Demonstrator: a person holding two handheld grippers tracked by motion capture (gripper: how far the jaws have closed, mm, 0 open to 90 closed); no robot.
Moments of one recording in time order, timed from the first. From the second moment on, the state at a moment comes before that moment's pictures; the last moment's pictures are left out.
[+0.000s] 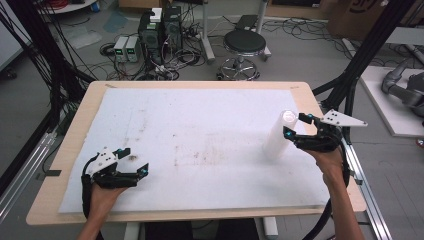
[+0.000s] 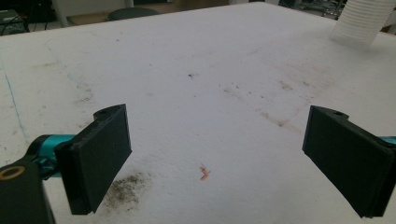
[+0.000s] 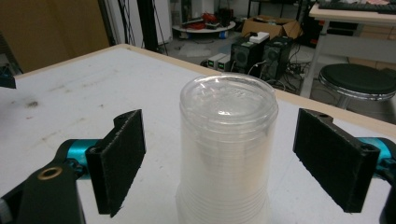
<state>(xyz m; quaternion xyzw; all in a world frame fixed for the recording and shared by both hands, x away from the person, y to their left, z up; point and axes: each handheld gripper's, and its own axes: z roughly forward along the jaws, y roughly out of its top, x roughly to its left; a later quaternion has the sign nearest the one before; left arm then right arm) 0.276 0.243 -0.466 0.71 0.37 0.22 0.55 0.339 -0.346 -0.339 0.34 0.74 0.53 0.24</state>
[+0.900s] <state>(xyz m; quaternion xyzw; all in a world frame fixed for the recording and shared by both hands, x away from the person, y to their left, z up) 0.275 0.242 -0.466 0.71 0.37 0.22 0.55 0.361 -0.337 -0.346 0.36 0.78 0.47 0.21</state>
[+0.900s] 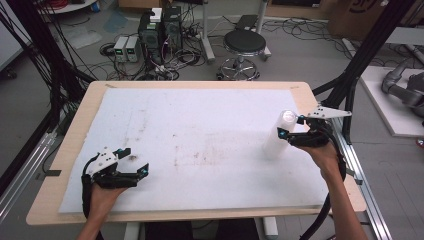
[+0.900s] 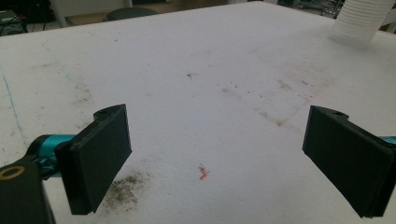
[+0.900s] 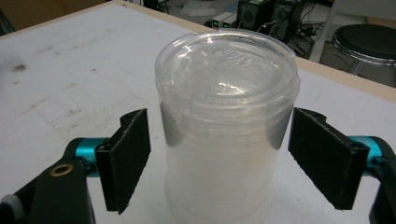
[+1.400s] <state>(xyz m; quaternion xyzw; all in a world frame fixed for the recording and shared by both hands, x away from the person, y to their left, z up) 0.276 0.242 -0.466 0.72 0.37 0.23 0.55 0.363 -0.334 -0.348 0.35 0.78 0.47 0.21</state>
